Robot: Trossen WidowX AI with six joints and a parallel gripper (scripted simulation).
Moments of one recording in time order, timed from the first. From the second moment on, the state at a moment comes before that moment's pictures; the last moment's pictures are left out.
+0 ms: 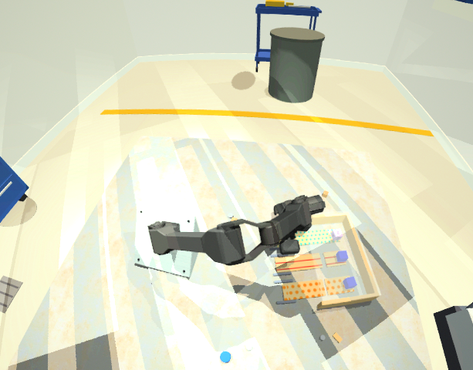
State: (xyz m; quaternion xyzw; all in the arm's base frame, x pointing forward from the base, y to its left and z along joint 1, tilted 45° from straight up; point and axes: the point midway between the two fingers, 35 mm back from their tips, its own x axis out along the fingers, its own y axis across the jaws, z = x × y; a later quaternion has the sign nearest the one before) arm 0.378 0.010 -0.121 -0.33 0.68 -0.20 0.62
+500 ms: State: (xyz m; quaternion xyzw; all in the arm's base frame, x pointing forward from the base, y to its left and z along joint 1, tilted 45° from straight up) arm 0.378 0.010 -0.121 -0.33 0.68 -0.20 0.62
